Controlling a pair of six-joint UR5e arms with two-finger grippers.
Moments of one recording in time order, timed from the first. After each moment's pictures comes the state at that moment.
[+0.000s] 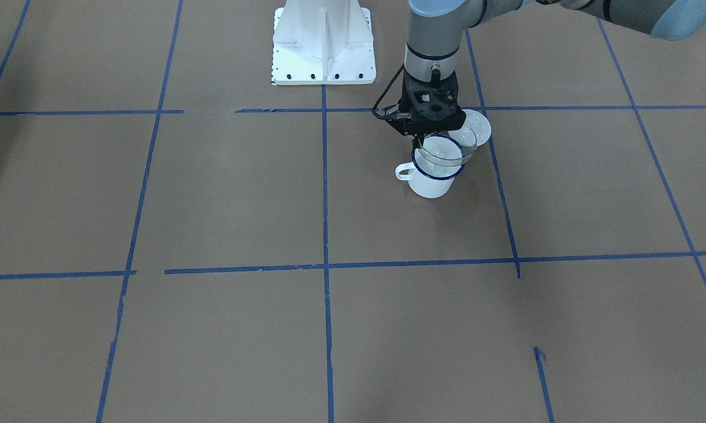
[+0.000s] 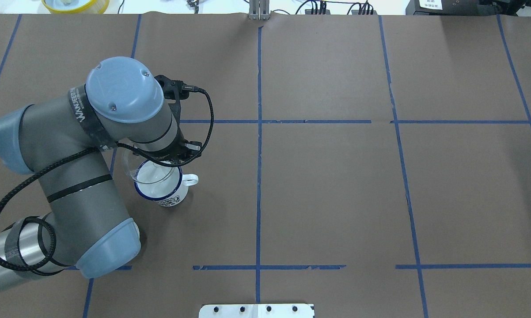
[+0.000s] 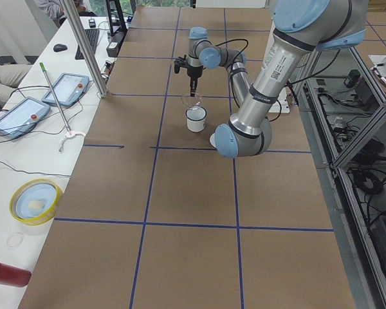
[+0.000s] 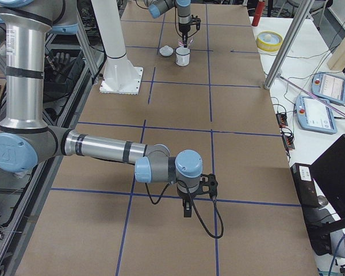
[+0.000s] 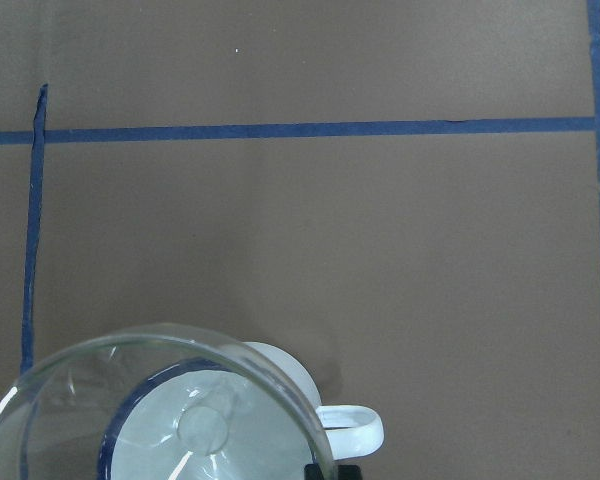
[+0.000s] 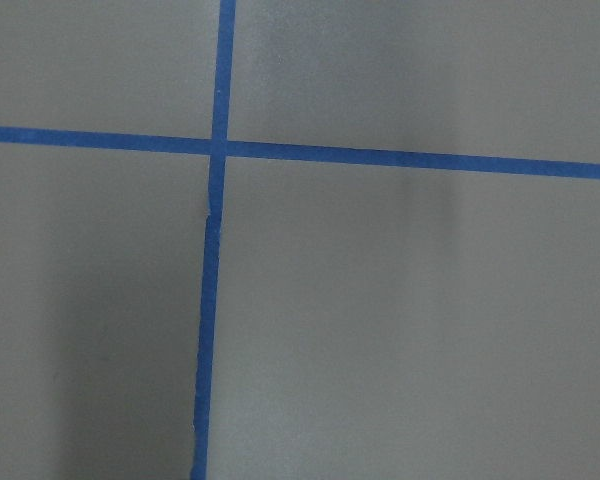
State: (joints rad) left arm -0.59 -2.19 -1.98 -1.24 -1.87 -1.12; right arm 1.56 -1.68 1.56 -1.39 2.29 0.01
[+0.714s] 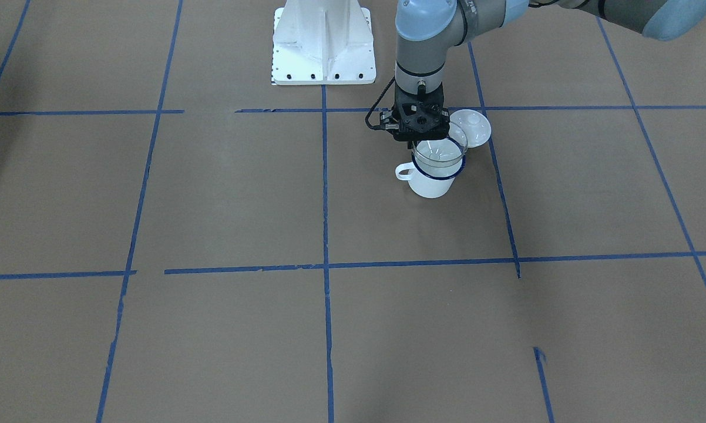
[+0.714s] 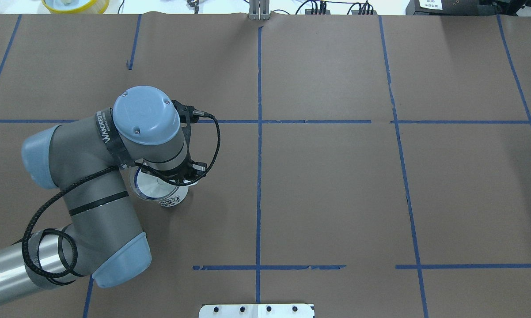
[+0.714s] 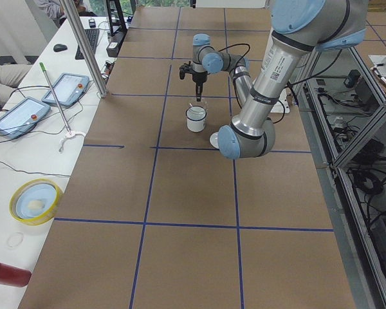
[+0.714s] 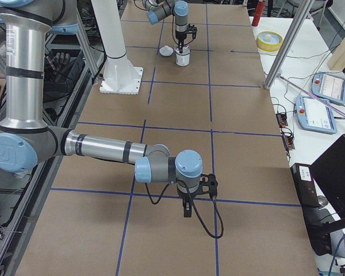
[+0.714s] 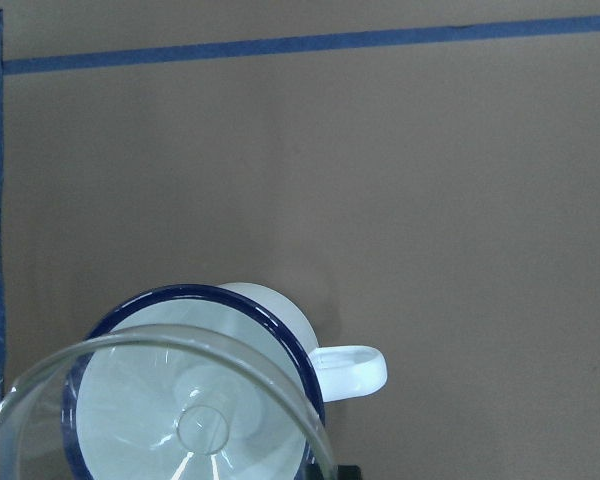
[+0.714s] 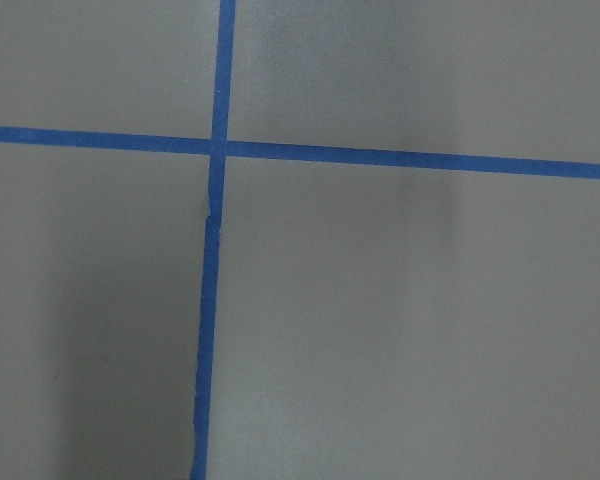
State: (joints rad) left arm -0.53 -2.17 -1.90 -1.28 -1.87 -1.10; right arm 1.56 -1.68 1.56 -1.39 2.29 0.01
